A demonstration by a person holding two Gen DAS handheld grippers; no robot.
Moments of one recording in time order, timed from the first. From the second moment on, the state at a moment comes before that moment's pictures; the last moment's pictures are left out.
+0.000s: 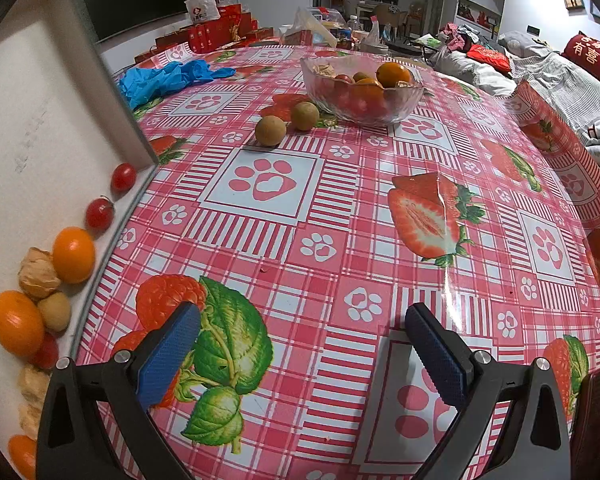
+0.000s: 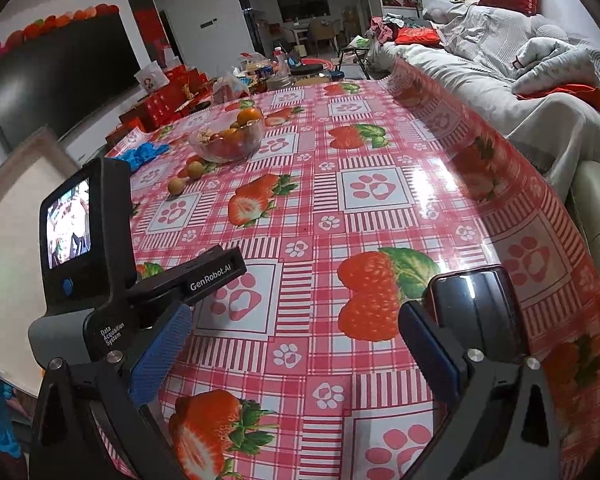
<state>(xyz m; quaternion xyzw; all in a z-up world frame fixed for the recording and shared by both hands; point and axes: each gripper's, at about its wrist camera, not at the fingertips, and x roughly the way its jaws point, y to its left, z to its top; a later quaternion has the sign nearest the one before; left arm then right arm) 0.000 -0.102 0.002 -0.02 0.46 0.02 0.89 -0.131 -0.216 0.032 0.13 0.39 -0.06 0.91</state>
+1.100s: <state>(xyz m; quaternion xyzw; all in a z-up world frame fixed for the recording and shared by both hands) 0.000 -0.101 0.003 -0.02 0.46 0.02 0.89 -0.127 -0.224 0.017 0.15 0.42 -0.07 0.89</state>
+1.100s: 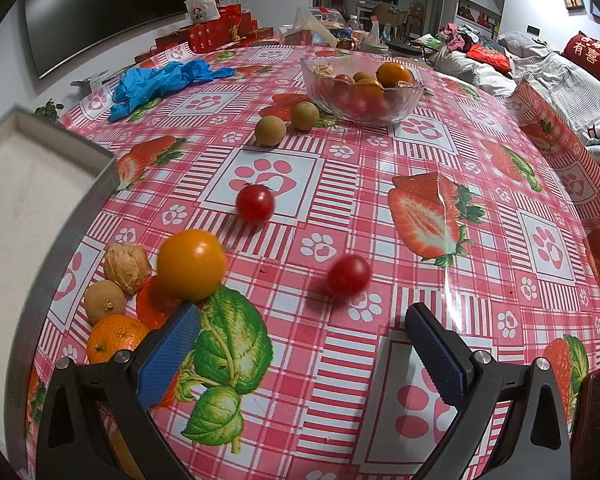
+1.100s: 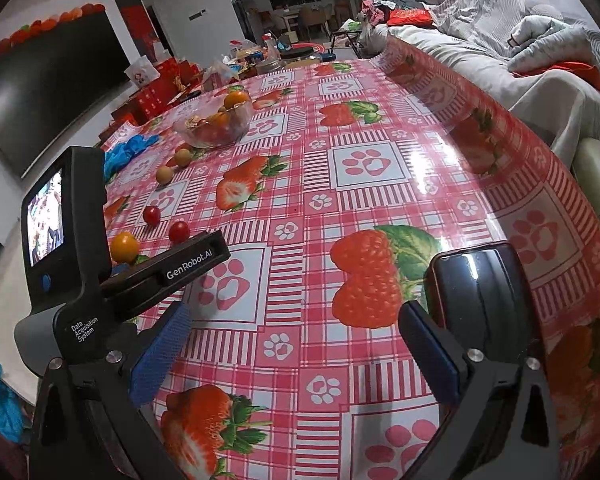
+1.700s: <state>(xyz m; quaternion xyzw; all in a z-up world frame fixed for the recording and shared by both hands) 0.000 -0.101 0.002 -0.02 0.46 0.02 0.89 -0.132 -0.234 0.022 0.15 0.41 -0.08 0.90</state>
